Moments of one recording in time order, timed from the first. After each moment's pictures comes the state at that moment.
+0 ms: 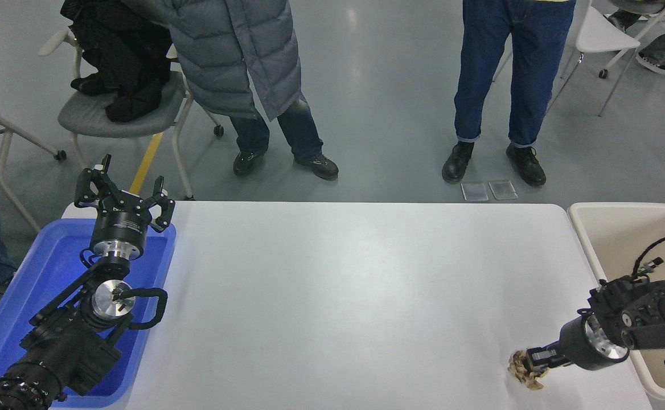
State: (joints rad) left arm -0.56 0.20 -1.04 -0.55 0.04 -0.40 -0.50; right arm 1.40 -0.53 -1.25 1.21 -0.73 0.16 0.36
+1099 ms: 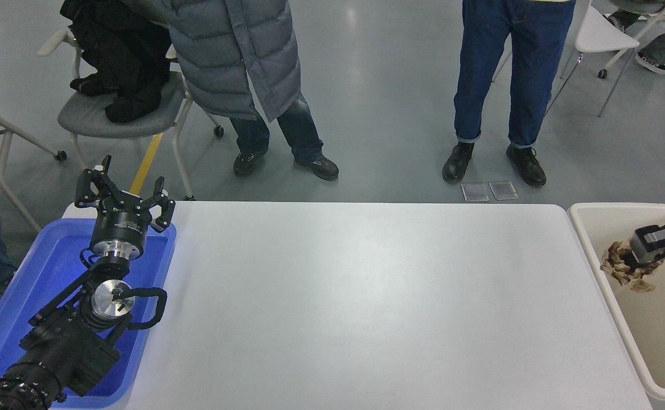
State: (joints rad) left arm -0.56 0.20 -1.04 -0.55 0.04 -0.40 -0.50; right arm 2.40 -0.70 -1.61 1.55 -0.88 0.59 0.35
